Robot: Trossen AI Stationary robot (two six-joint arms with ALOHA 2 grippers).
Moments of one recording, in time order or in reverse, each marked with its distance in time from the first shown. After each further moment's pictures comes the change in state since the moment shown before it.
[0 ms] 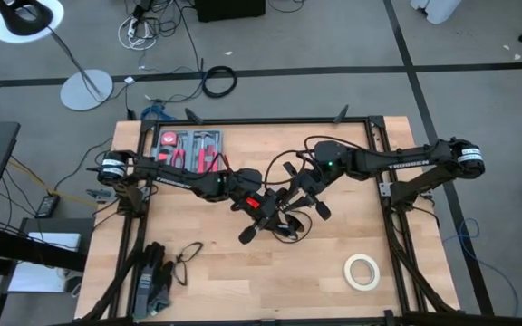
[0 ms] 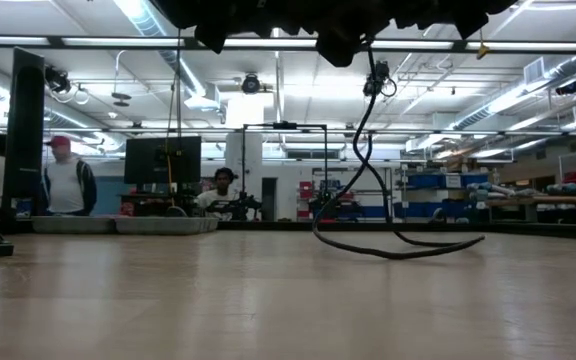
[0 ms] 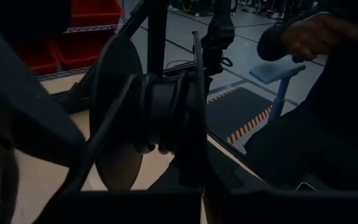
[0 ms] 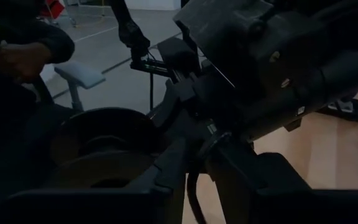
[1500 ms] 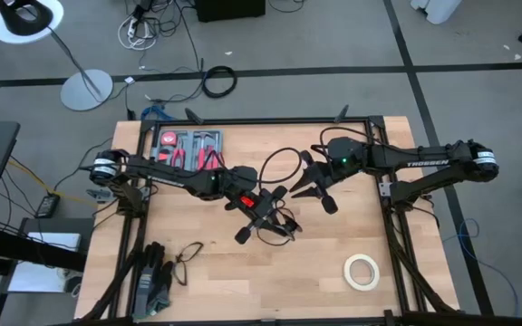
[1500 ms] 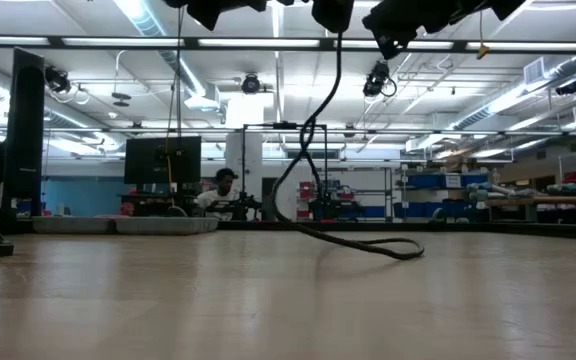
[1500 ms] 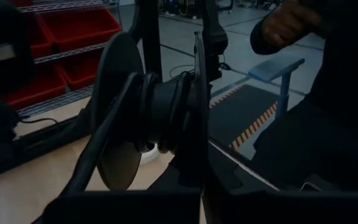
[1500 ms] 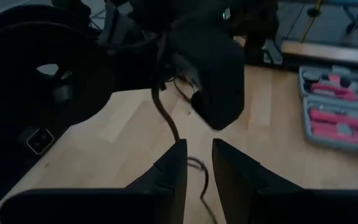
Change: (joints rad) left arm -0.001 -0.062 0.026 -0.075 -0.025 0.118; right arm 0.007 -0.168 -0.009 -0.273 0.239 0.000
